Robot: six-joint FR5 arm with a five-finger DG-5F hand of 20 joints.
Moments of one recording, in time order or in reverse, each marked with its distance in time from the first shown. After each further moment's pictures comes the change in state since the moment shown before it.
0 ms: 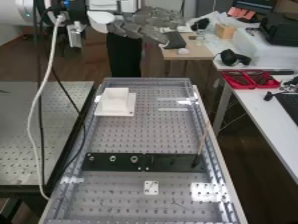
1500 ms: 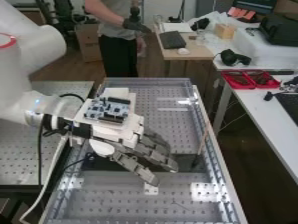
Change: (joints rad) arm -0.289 -0.344 -0.084 0.271 -0.169 -0.078
